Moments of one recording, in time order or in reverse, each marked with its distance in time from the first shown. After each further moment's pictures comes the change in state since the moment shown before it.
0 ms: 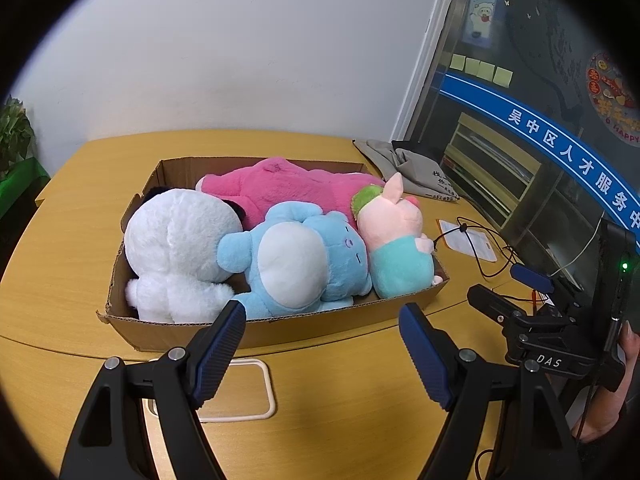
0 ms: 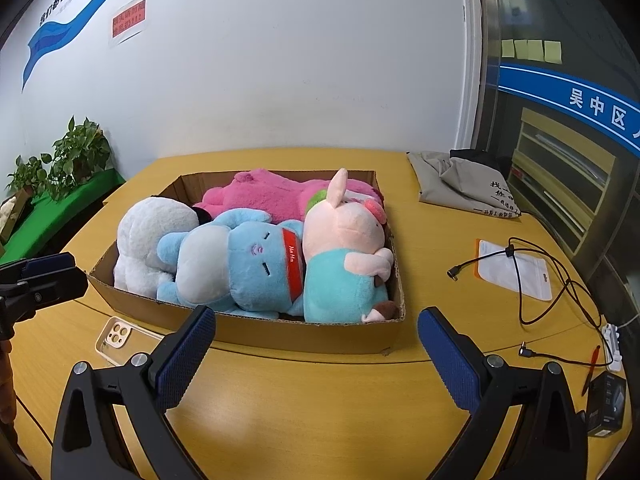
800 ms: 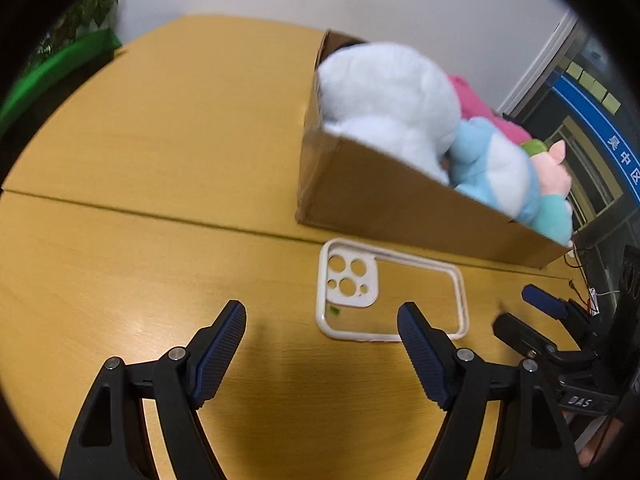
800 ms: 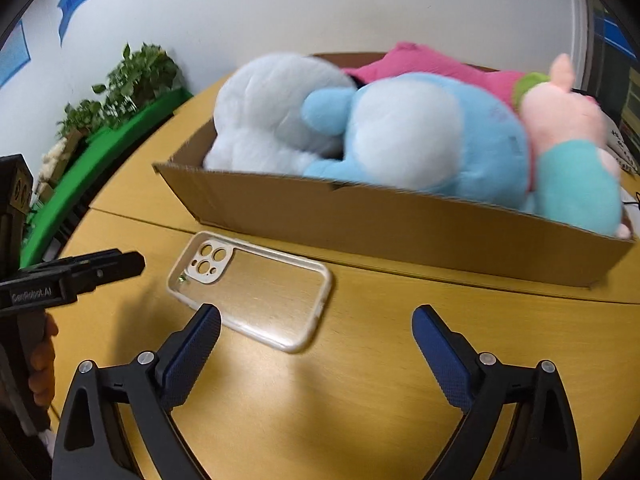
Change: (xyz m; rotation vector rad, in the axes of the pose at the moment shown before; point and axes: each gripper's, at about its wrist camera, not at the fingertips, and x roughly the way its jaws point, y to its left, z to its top) left arm 0.026 0.182 -0.103 -0.290 0.241 0.129; right arm 0.101 0.161 -0.066 -0.069 0.283 0.261
